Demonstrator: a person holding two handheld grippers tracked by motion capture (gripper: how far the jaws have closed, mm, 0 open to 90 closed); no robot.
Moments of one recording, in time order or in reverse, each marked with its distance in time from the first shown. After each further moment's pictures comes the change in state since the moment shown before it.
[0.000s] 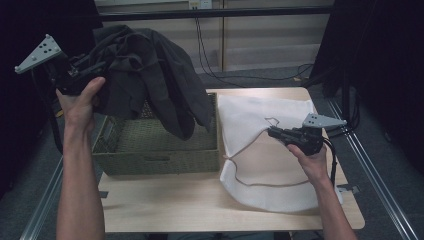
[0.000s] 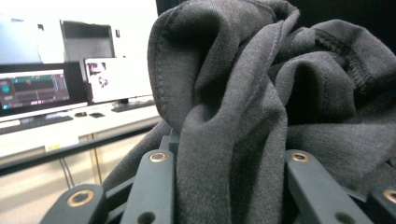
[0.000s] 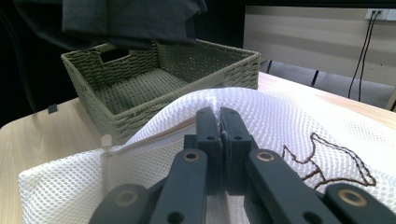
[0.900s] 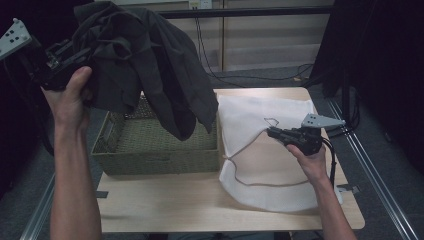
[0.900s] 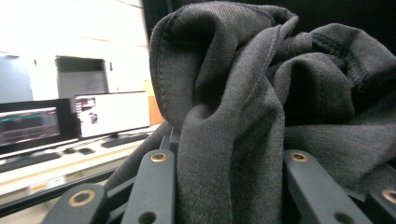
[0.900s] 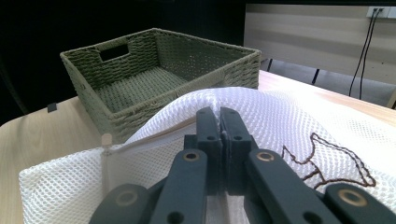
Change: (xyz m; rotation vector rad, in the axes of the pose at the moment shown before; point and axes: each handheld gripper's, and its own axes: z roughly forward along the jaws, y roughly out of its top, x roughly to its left) left arm -0.033 0.043 -0.015 -0.125 -0.062 0.018; right arm 0.000 -0.001 0.002 0.006 0.002 0.008
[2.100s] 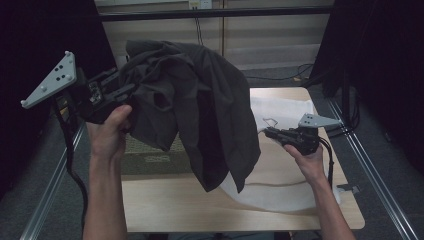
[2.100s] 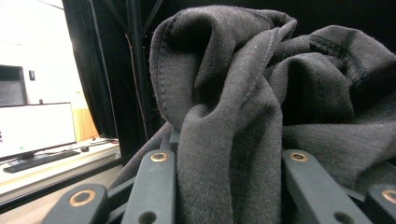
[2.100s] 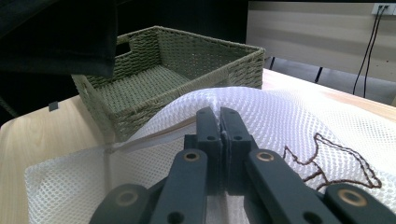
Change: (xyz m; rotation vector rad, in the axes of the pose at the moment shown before) left arm -0.084 -0.027 0.023 -0.064 -0.245 -0.042; right arm 0.001 -0.001 0.007 0.005 0.007 0.001
